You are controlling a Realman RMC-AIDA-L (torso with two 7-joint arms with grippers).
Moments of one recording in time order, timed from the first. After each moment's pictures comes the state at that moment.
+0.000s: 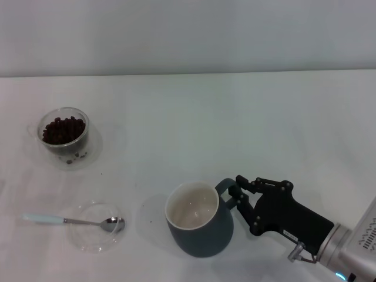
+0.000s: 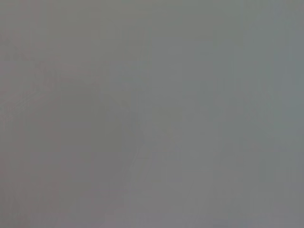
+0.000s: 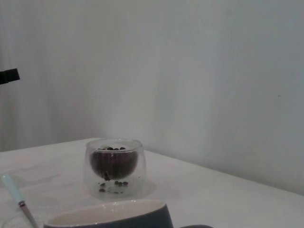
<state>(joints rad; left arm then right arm) -0.28 -2.09 0.83 -0.07 0.51 1.60 -0.28 0.18 2.03 -2.32 -0.47 0.10 -1.04 0.28</state>
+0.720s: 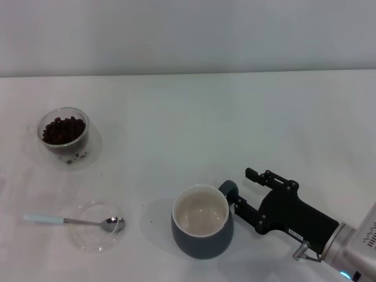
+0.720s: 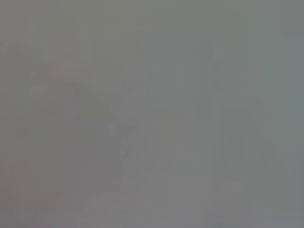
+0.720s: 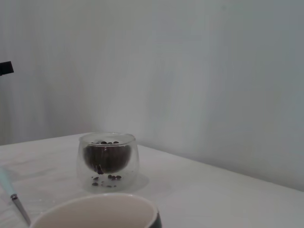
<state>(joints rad) -0.28 -2.08 0.83 -0.07 0.52 1.60 -0.28 0.18 2.02 -2.31 -0.45 0.10 -1.04 0.28</state>
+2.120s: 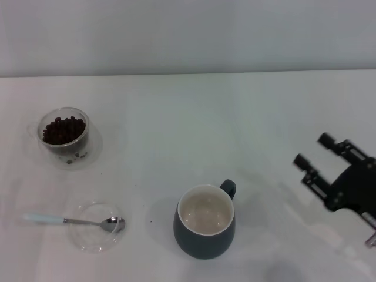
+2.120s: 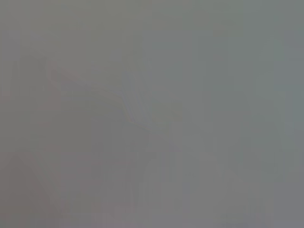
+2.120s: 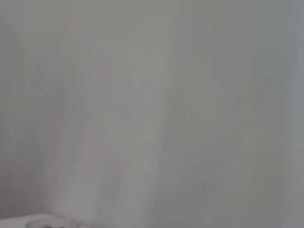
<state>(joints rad) -0.23 -2.09 0.82 -0.06 0.51 1.62 -0.27 0.18 2.01 -2.14 -0.17 0.11 -1.54 0.29</state>
